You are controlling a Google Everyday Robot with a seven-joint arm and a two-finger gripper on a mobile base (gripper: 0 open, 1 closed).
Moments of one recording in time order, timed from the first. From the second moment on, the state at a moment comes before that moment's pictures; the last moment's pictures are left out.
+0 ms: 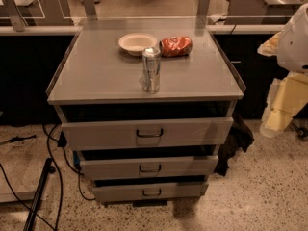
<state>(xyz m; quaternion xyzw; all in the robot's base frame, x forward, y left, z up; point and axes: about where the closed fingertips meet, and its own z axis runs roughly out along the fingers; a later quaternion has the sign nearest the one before) 0.438 -0.217 0.976 -0.60 0.78 -0.03 0.16</state>
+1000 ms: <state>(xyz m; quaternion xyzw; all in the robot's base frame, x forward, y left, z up) 0.441 -0.212 0.935 -0.59 0.79 -0.01 0.16</state>
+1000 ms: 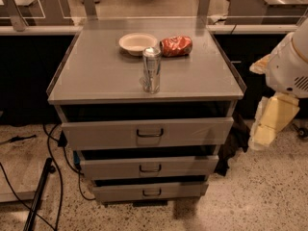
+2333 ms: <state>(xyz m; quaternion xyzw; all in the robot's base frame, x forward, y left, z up) 0.455 -0.186 0.795 -0.58 0.80 0.09 0.15</state>
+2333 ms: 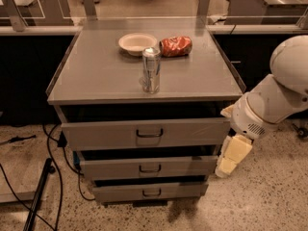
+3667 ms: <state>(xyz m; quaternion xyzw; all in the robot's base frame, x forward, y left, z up) 0.496 -0.162 0.742 -0.63 0.74 0.06 0.25</state>
